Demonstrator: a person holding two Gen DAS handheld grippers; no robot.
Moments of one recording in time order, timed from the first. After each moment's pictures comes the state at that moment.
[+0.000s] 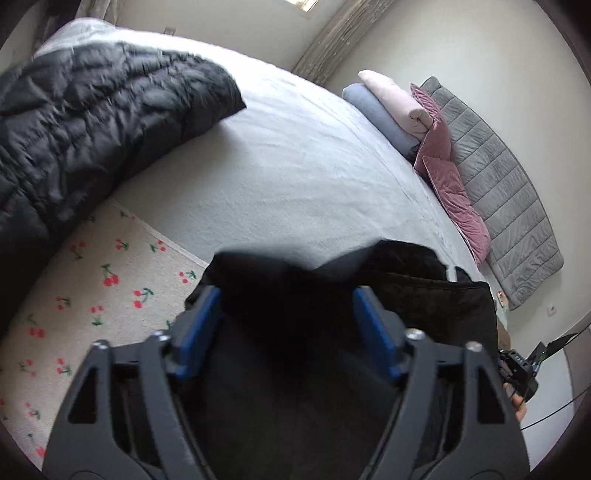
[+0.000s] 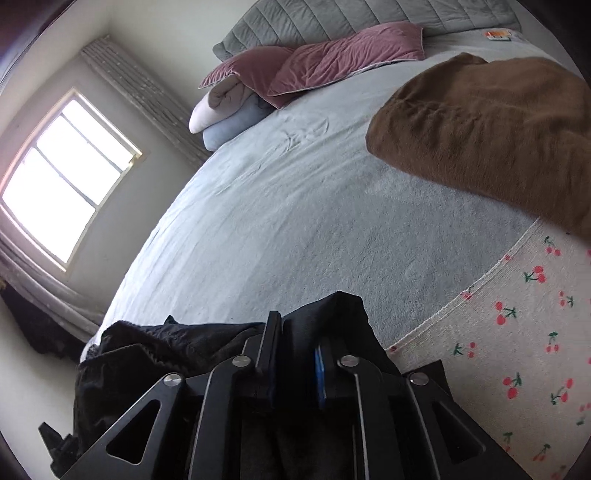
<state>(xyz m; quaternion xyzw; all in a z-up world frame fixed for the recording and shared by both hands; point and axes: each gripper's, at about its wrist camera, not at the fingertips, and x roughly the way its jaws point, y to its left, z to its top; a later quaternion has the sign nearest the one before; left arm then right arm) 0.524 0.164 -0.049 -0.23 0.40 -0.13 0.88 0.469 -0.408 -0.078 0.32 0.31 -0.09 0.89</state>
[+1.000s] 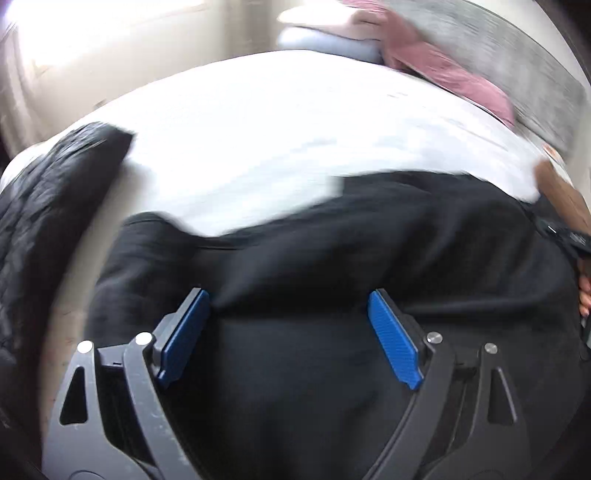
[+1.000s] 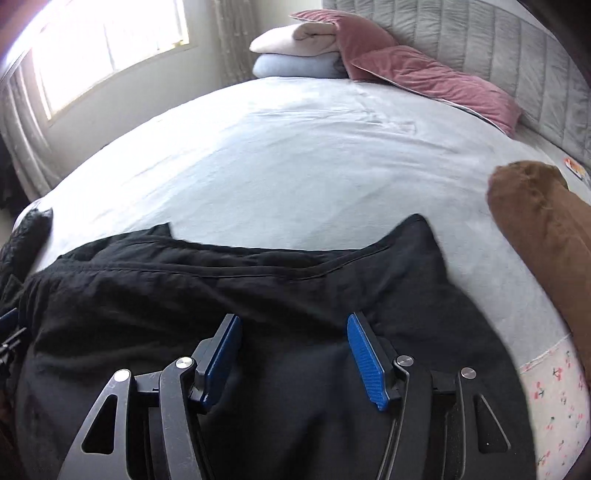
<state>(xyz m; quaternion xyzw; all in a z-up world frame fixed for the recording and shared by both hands) 0.588 0.051 -0.062 0.05 0.44 -0.12 0.89 0.555 -0.337 -0.093 0.12 0.42 -0.06 0.90</state>
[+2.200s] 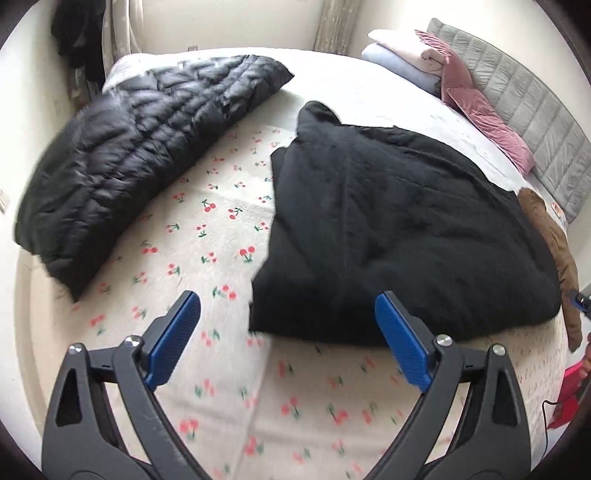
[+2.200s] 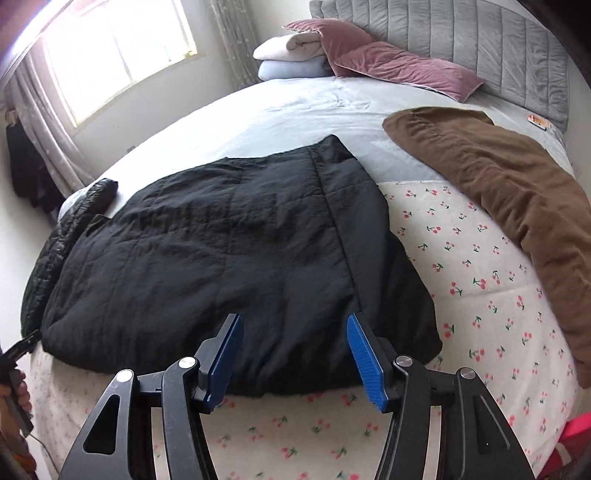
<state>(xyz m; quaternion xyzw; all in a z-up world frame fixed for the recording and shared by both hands) 0.323 0.187 -0.025 -0.06 0.45 -0.06 0.89 0.269 -0.273 -0.020 0.11 0.43 -0.04 0.90</state>
